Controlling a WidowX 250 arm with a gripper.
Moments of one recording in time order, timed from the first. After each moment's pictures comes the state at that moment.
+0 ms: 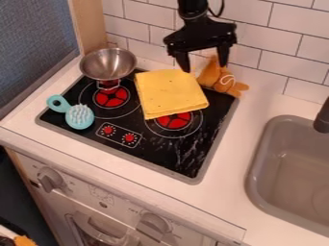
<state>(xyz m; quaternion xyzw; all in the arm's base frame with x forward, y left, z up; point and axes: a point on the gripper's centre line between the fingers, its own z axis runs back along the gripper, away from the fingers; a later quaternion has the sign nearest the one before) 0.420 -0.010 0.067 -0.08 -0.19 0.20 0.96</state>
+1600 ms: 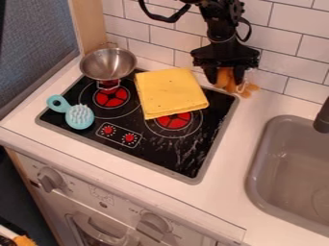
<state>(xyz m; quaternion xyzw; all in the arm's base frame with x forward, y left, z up) 0.454 -0.038 0.029 -0.06 -0.21 0.10 0.97</state>
